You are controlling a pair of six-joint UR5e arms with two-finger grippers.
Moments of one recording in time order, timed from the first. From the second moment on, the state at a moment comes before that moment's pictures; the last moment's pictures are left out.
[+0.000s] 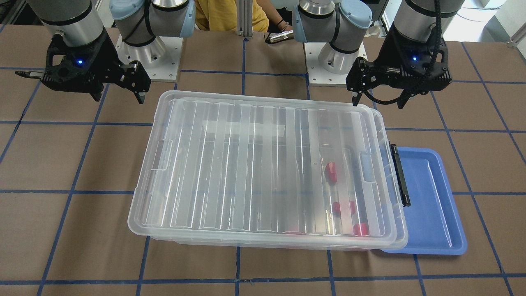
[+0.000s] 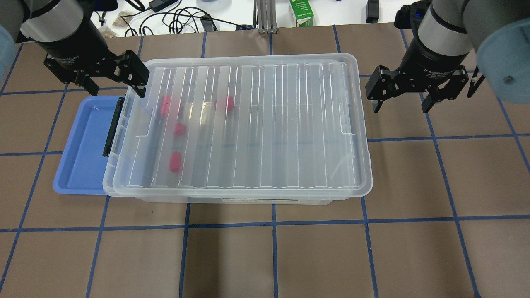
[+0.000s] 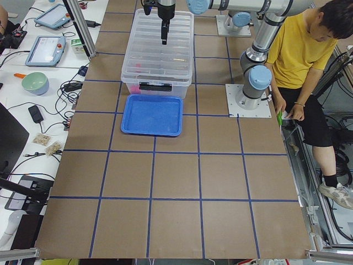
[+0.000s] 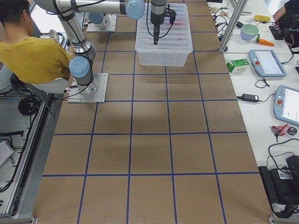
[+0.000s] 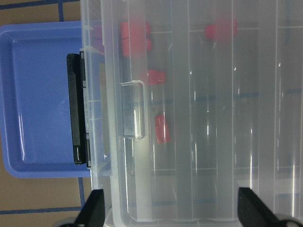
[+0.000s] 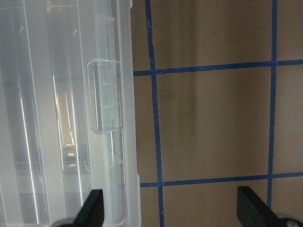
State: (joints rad) left arm -1.52 -1.55 -1.54 -1.57 1.60 0.12; right arm 1.54 -1.63 1.65 -1.58 -1.57 0.03
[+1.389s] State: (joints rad) left arm -1.52 -1.55 -1.54 -1.57 1.60 0.12; right arm 1.54 -1.58 1.66 -1.60 -1.56 0.04
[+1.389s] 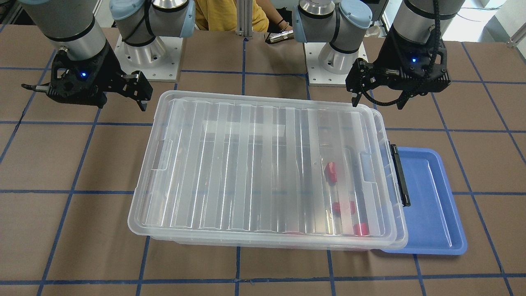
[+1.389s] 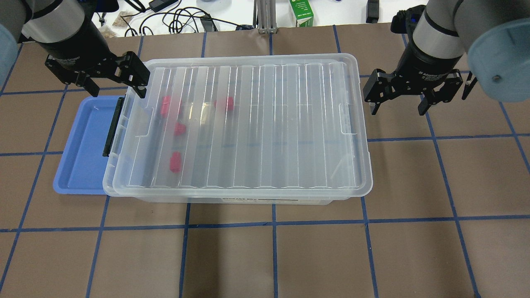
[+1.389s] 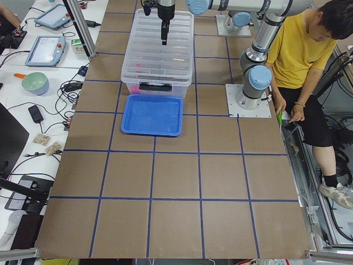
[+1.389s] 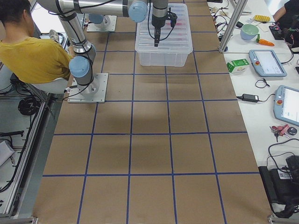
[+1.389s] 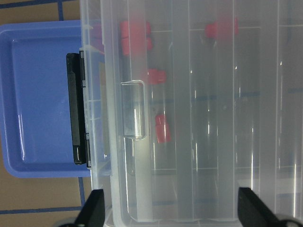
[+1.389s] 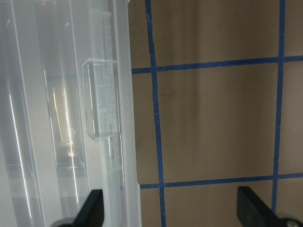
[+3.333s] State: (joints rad) left arm -1.52 -1.55 -1.55 -1.57 1.59 0.12; right arm 1.54 -1.35 1.67 -1.74 -1.56 0.02
